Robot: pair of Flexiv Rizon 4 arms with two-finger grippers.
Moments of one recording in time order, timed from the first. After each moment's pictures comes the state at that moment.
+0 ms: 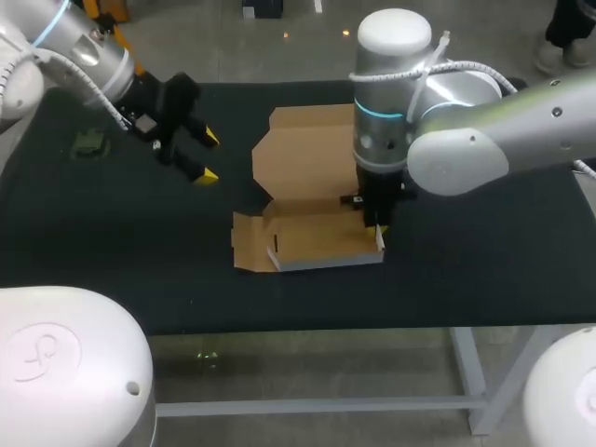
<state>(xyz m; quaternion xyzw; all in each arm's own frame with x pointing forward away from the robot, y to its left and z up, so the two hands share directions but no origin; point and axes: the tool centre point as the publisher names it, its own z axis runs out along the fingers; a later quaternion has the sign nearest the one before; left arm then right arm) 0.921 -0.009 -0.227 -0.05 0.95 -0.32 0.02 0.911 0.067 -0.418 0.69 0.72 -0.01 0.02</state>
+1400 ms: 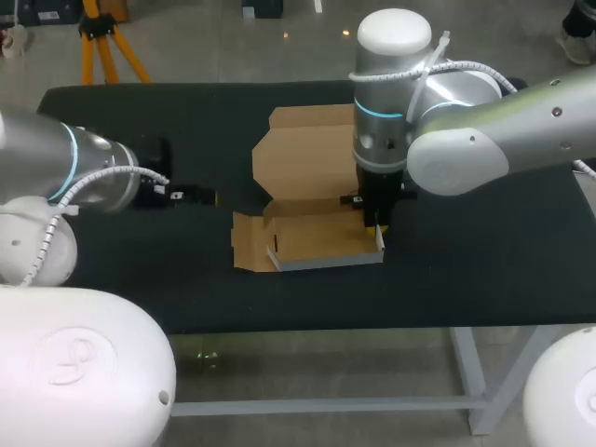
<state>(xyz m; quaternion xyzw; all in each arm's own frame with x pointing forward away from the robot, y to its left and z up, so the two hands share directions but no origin) 0.890 0.024 -0.299 -0.62 0.71 -0.34 0.08 0.911 0.067 -0.418 0.69 0.72 -0.01 0.02</state>
